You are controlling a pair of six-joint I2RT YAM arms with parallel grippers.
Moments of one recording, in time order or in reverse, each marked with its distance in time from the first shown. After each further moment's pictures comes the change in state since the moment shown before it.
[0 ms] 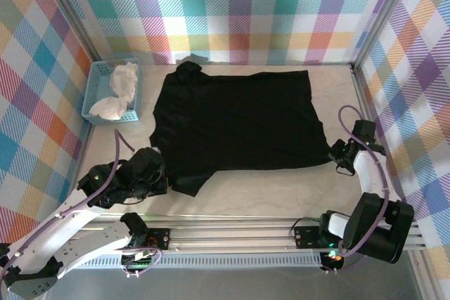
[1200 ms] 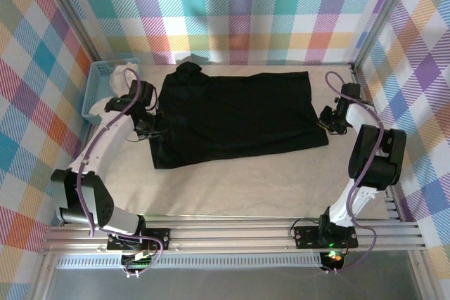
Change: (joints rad) left arm 0.653 0.718 0.333 0.293 0.249 0.449; right arm 0.109 0.613 0.518 0.063 -0.087 -0.047
